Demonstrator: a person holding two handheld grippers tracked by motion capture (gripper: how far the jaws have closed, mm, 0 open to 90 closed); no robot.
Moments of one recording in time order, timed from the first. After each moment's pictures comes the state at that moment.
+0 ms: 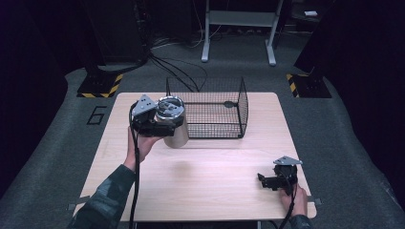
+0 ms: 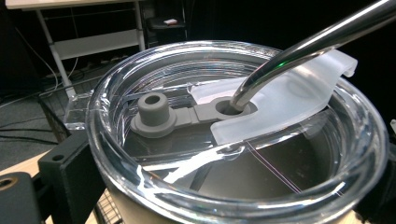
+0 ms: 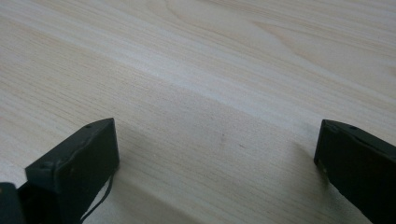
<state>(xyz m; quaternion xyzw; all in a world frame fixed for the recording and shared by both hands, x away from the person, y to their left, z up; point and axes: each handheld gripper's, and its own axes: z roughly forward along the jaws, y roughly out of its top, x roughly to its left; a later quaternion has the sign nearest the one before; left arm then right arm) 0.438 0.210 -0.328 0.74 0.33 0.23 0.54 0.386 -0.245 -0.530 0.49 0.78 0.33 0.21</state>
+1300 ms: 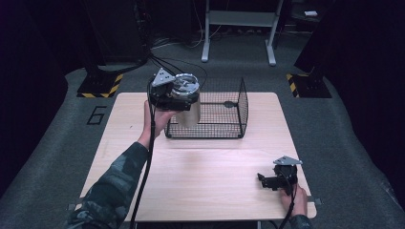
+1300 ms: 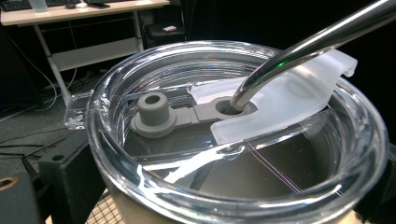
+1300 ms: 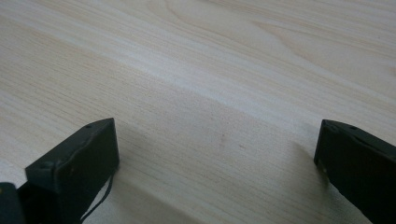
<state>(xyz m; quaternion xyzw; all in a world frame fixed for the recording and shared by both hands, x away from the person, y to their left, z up) 0.497 0.168 -0.294 0.74 0.33 0.24 0.54 0.386 -0.245 -0.530 0.49 0.78 0.33 0.21</state>
